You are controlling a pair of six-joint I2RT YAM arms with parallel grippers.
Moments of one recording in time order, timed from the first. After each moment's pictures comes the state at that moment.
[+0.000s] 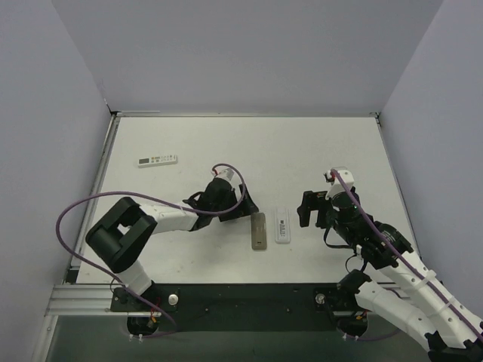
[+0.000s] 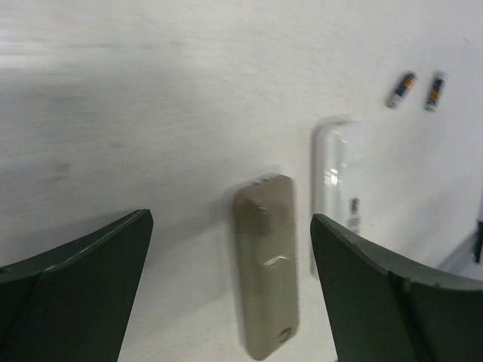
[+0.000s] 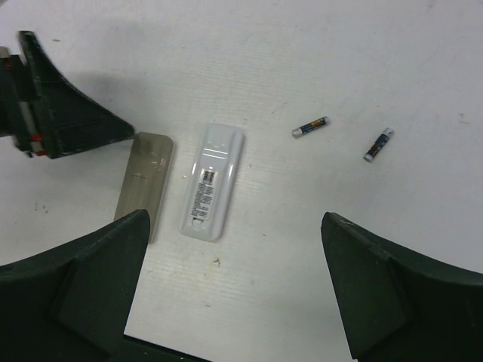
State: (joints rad) left arm -0.77 1.71 0.78 0.29 0.11 -0.92; right arm 0.65 0.69 0.76 -0.65 0.28 0.35
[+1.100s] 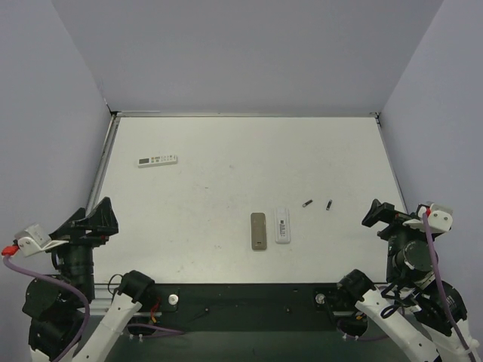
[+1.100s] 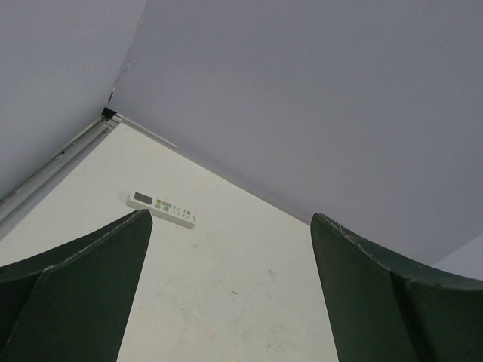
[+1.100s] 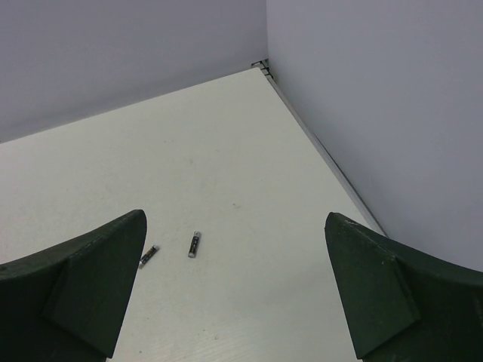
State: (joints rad) left arm -0.47 0.07 0.87 -0.55 -0.65 -0.44; right arm 0.63 0.19 0.80 -0.72 0.95 0.19
